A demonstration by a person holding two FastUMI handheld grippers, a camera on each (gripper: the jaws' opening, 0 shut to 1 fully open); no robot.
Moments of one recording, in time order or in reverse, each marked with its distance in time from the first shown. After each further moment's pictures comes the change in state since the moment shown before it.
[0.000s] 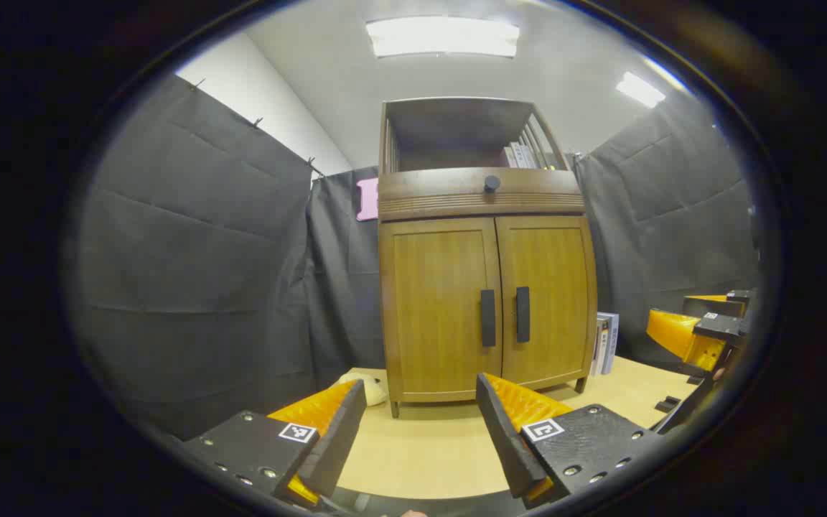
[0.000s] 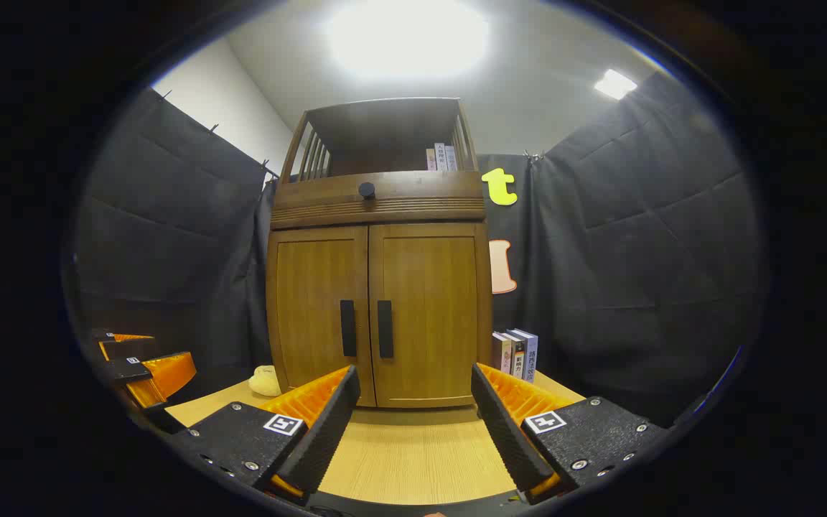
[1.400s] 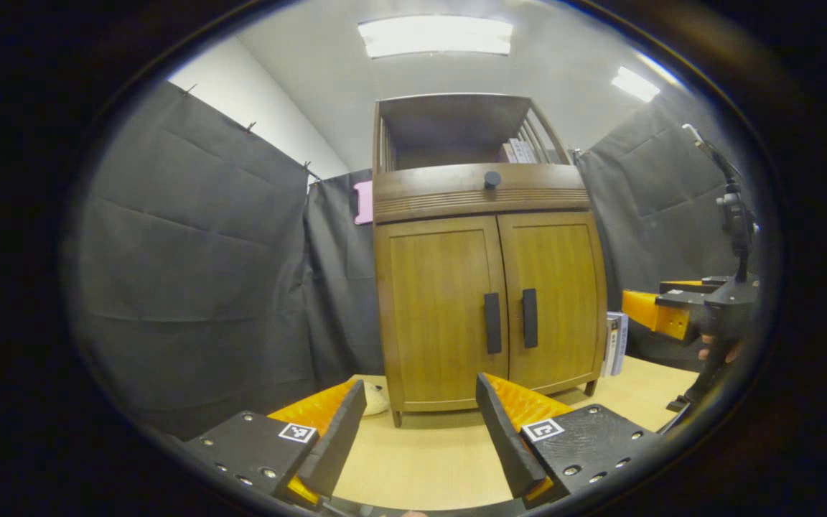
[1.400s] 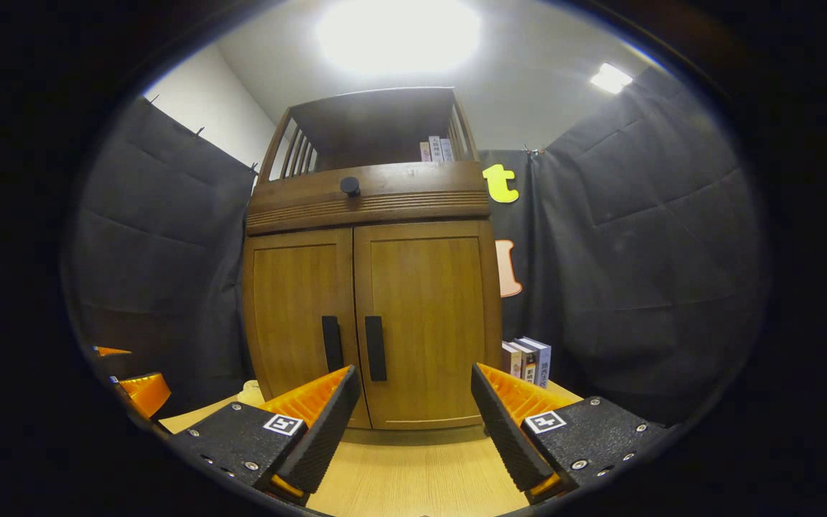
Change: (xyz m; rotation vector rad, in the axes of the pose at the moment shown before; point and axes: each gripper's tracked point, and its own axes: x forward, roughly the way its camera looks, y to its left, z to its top) left arm 0.034 -0.001 0.006 0.032 -0.001 0.023; right arm 0.102 -0.008 0.014 0.032 -0.012 0.013
